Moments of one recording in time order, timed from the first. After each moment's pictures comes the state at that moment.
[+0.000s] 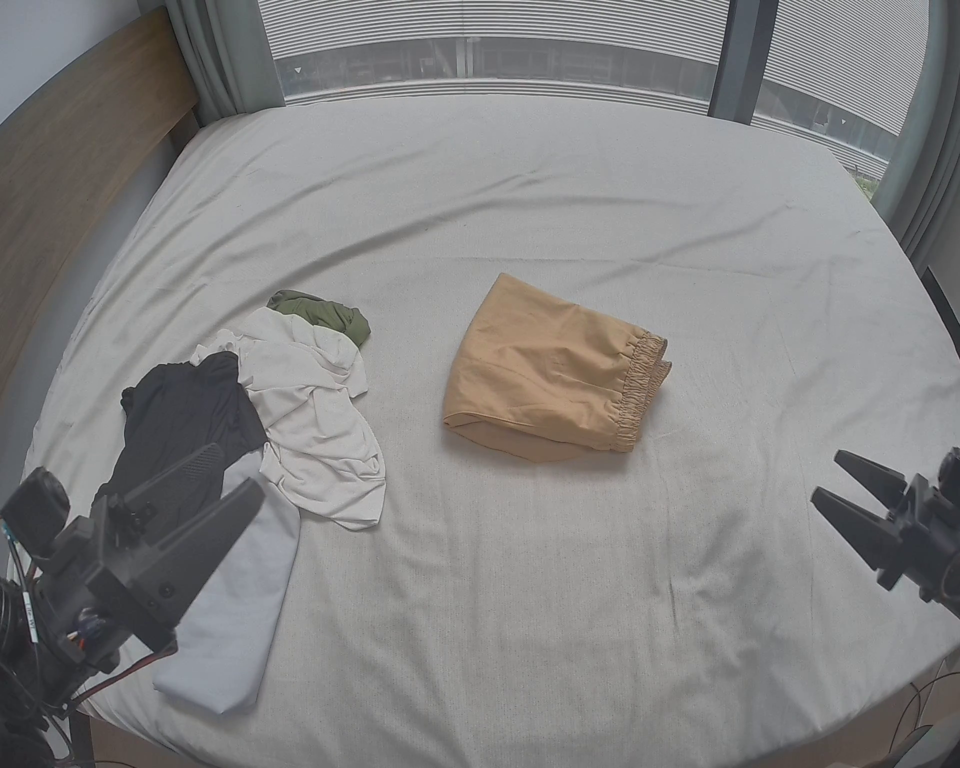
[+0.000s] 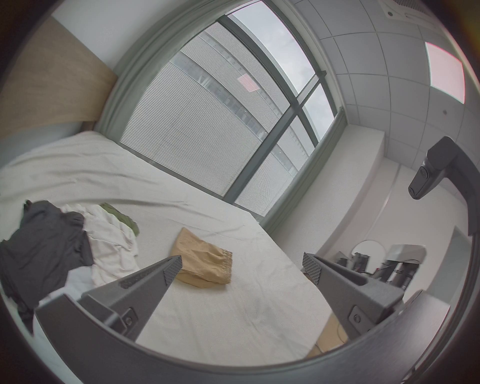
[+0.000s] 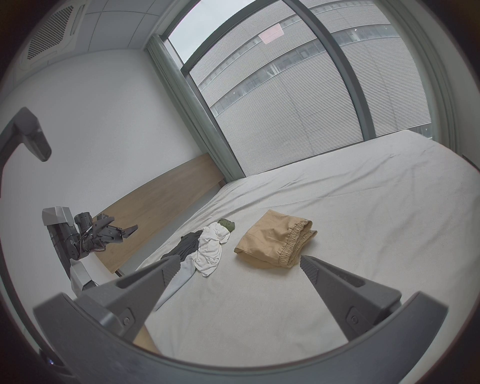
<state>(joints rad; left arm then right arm) -0.54 1.19 -0.06 -1.35 -0.14 -0.37 0.09 1.15 -0.05 -1.15 0.55 0.24</state>
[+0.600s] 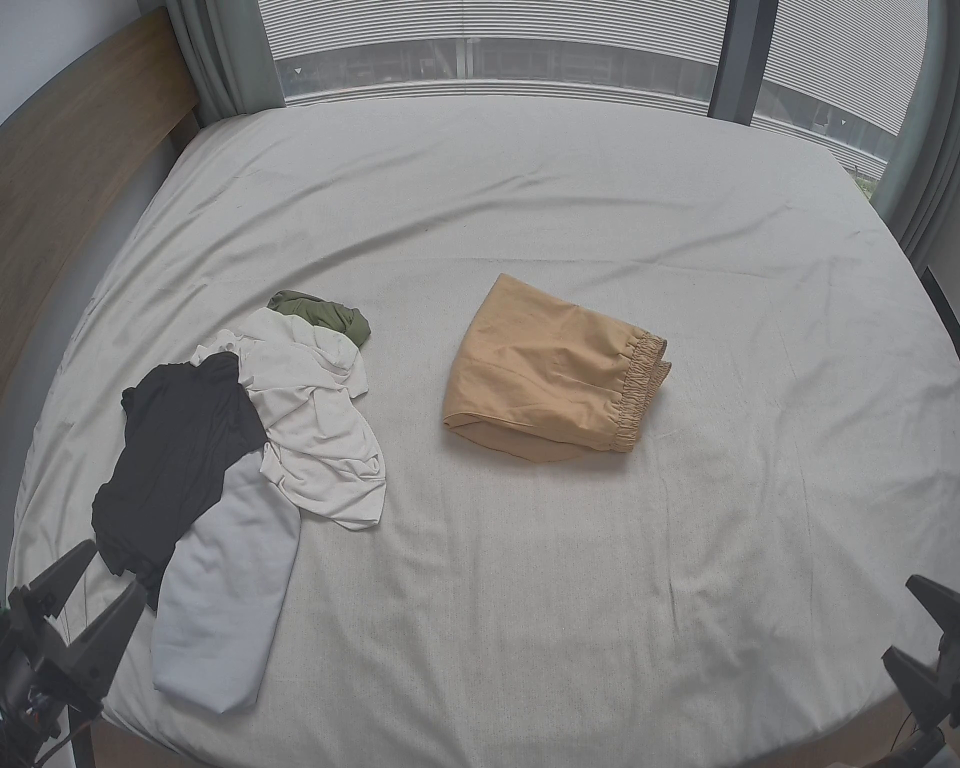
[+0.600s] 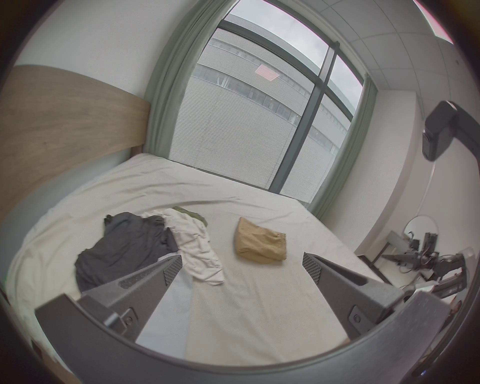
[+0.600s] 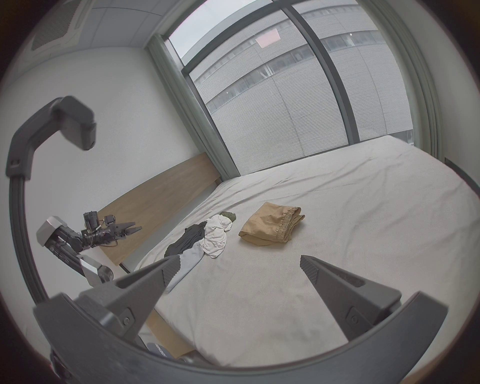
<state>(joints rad) -0.29 0.58 -0.02 -0.62 -0.08 -0.23 0.02 0.34 -0.06 -0.31 0.56 0.20</state>
